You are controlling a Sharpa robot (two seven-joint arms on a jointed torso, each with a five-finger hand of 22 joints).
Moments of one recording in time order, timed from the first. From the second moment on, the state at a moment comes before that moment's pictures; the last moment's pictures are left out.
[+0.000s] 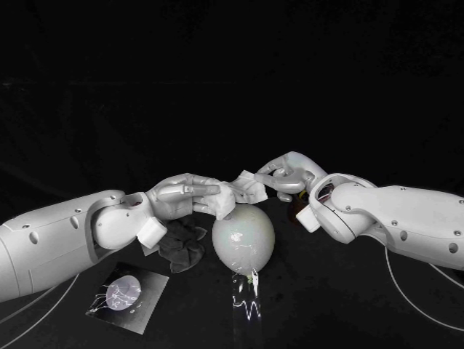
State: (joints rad) left arm 1.28 -0.72 -0.06 1.30 0.01 0.45 0.18; left_hand 1.34 0.02 0.72 0.05 0.04 0.90 0.21 0.30 0.23 1.17 0.14 0.19 0.07 1.02 0.09 0.45 0.38 0.17 0.87 0.24 0.34 0.19; right arm 1.38 -0.80 -0.15 1.55 -0.66 -0.50 0.00; right_hand 1.30 -0.05 0.64 0.13 0.04 1.04 0.10 0.30 0.43 1.47 0.03 1.54 1.31 1.47 -0.02 1.57 1.31 0.11 1.25 0.08 1.05 1.31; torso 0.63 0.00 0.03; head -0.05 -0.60
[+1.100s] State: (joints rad) left arm 1.37 -0.69 -0.05 1.32 0.05 0.23 0.10; left_hand 1.35 0.03 0.71 0.05 0.04 0.89 0.20 0.31 0.23 1.26 0.11 0.20 0.08 1.10 0.06 0.48 0.39 0.16 0.91 0.20 0.45 0.26; right arm 1.38 -0.77 -0.16 1.47 -0.59 -0.53 0.11; right_hand 1.29 -0.13 0.46 0.24 0.05 0.86 0.22 0.18 0.35 1.00 0.16 0.26 0.25 0.87 0.13 0.50 0.39 0.18 0.83 0.25 0.08 0.75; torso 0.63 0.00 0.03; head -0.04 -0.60
